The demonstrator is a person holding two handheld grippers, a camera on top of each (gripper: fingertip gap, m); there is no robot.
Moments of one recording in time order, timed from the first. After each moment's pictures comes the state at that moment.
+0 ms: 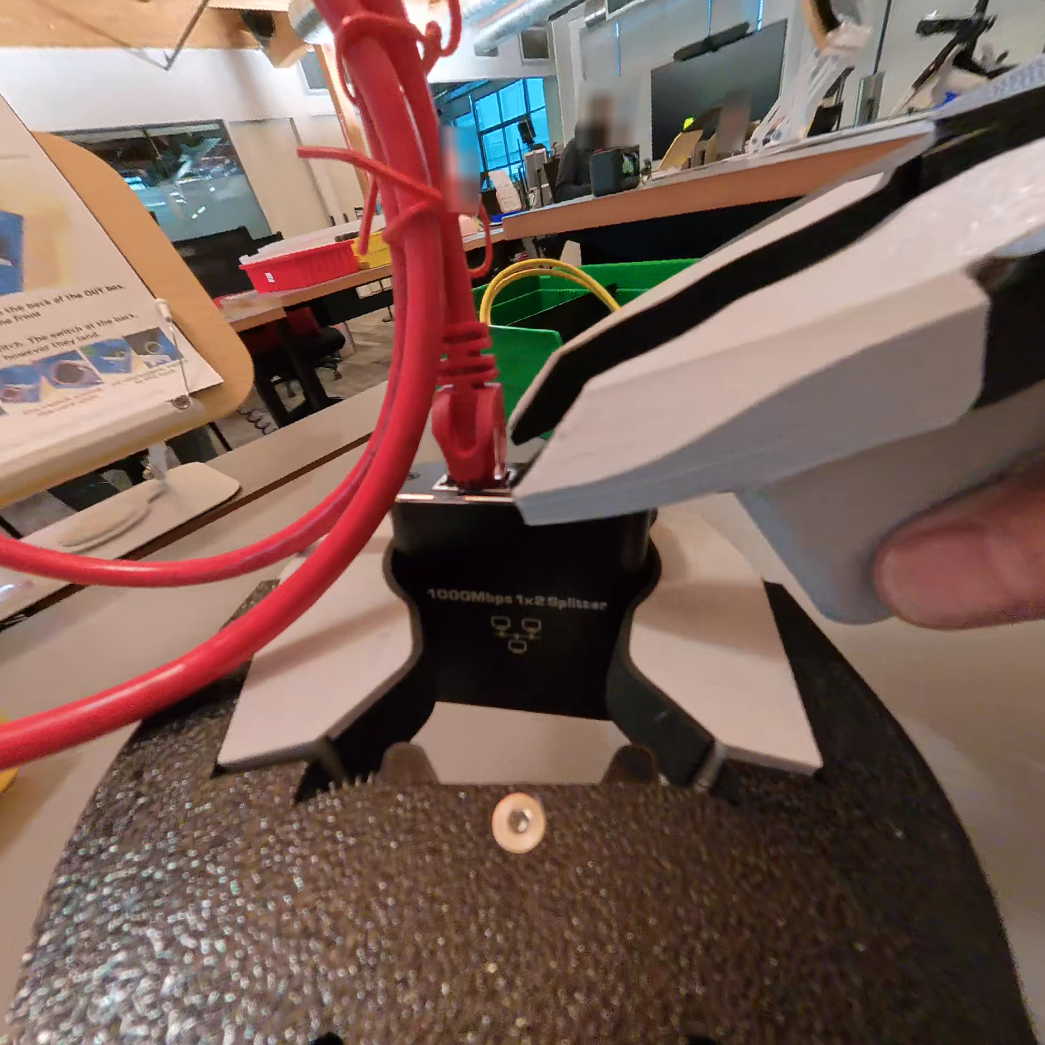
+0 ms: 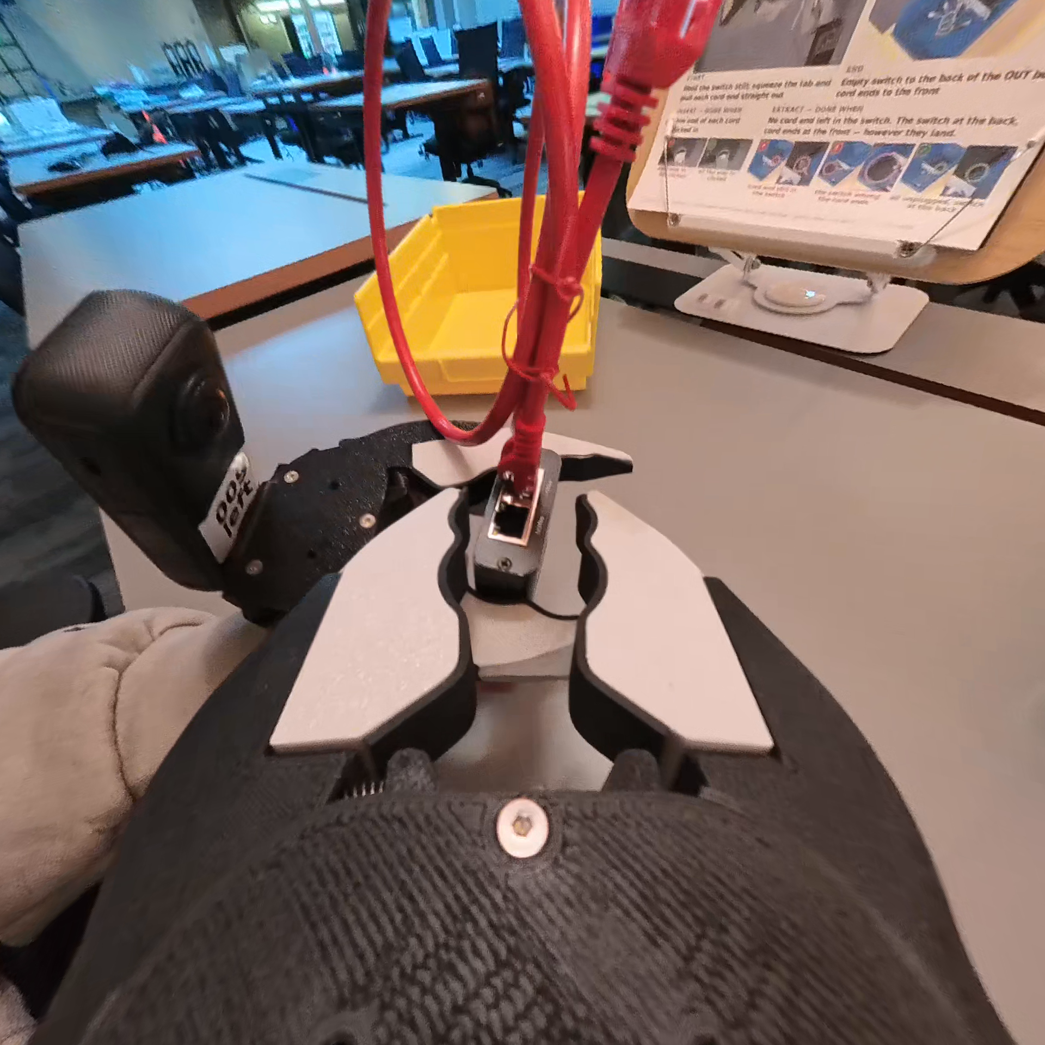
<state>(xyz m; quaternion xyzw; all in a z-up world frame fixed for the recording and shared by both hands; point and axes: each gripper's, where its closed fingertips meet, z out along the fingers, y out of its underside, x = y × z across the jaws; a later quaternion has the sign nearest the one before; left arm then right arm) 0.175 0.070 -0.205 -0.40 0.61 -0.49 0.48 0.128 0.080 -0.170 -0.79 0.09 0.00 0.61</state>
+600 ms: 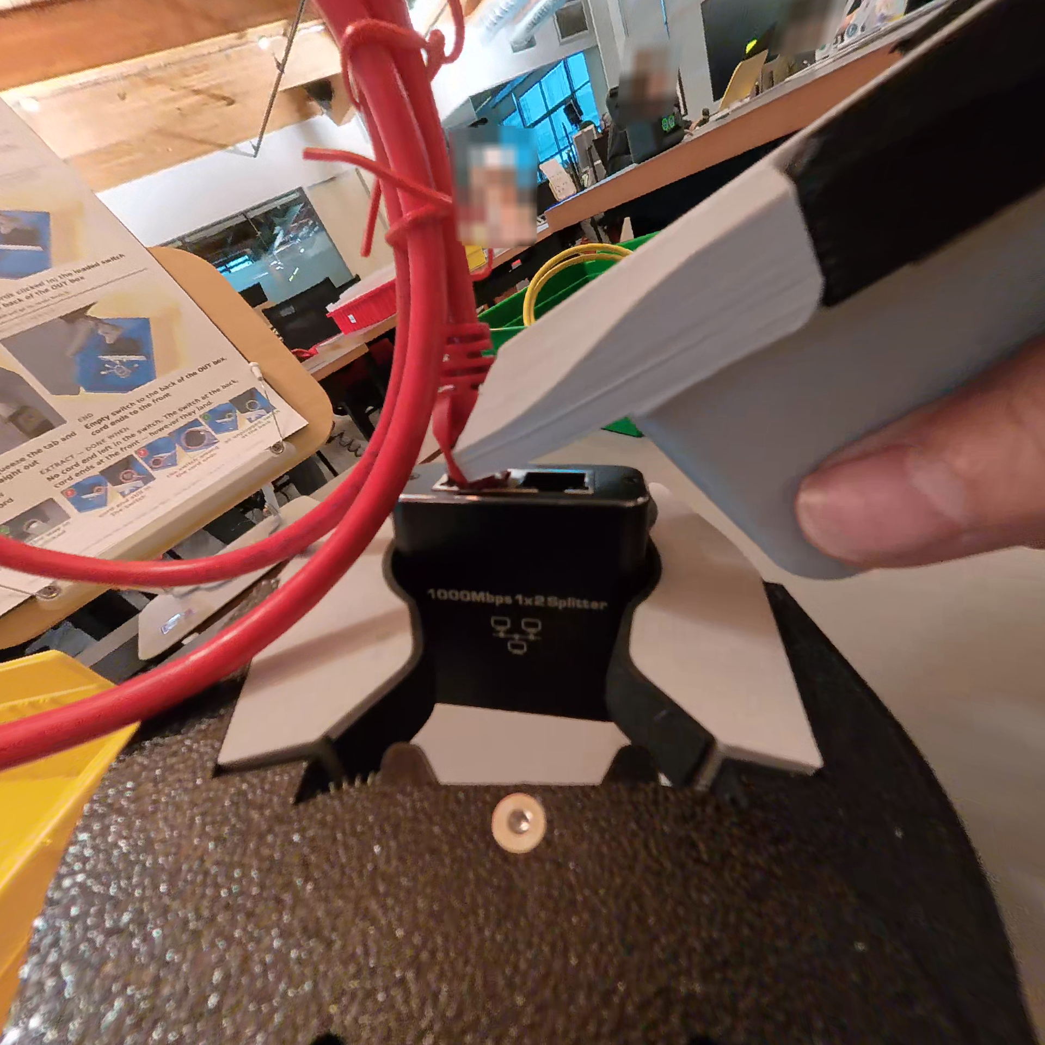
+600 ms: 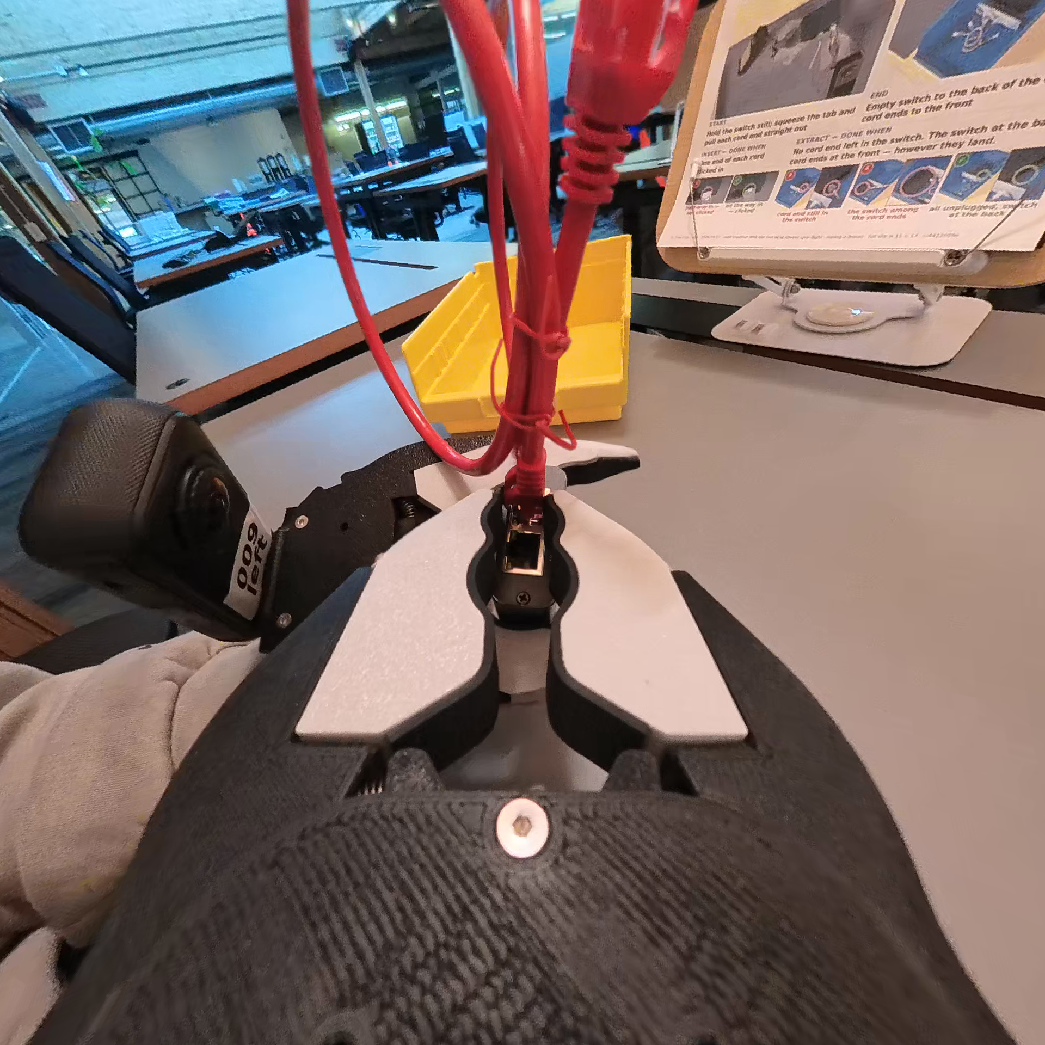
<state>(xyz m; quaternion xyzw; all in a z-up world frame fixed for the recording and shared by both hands) 0.174 0.075 -0.201 -0.37 0.62 -0.41 0.56 0.124 0.080 -0.163 -0.75 0.10 0.06 0.65</state>
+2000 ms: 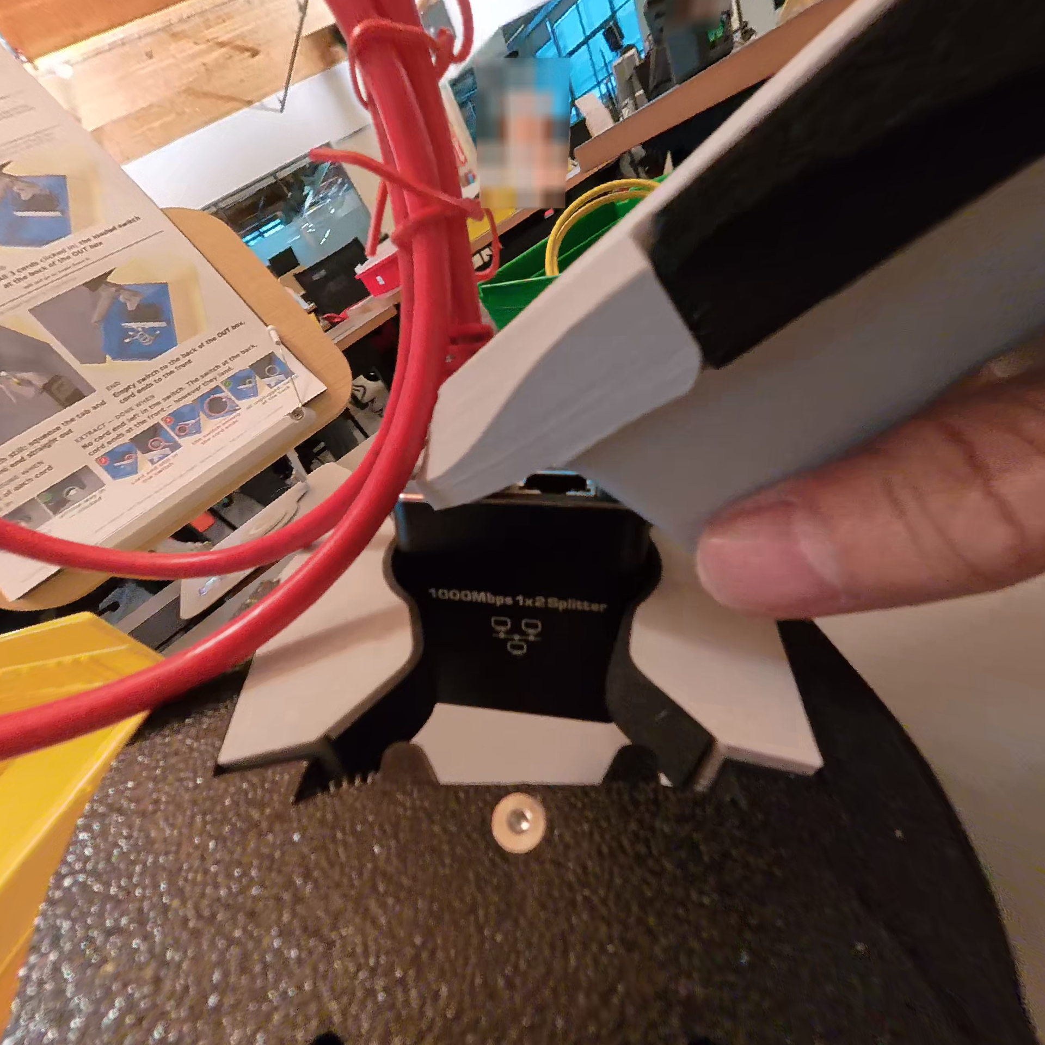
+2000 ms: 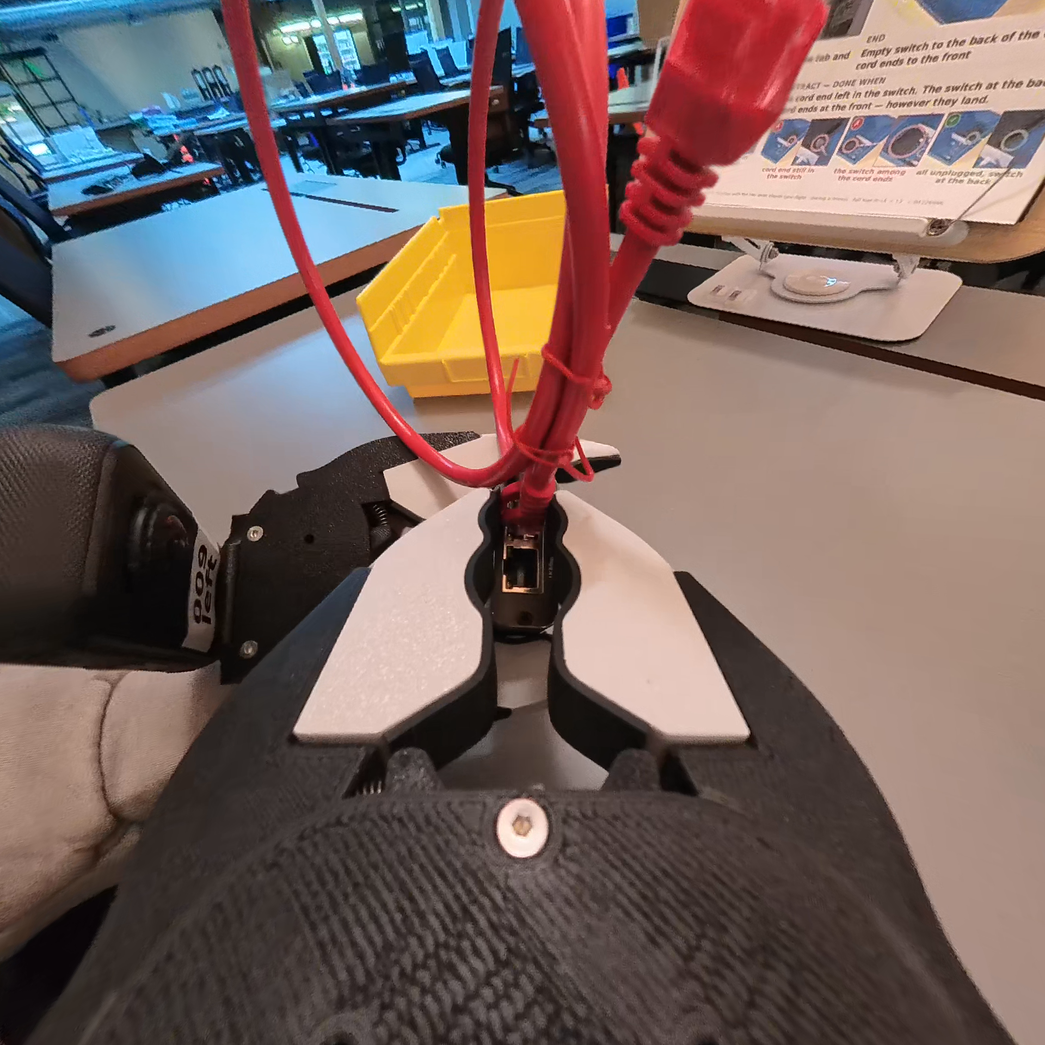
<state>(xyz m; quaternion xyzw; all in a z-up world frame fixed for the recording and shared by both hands) 0.180 0.082 -0.216 -0.39 0.63 -0.36 0.57 0.133 0.087 -0.179 -0.78 0.09 0.02 0.61</state>
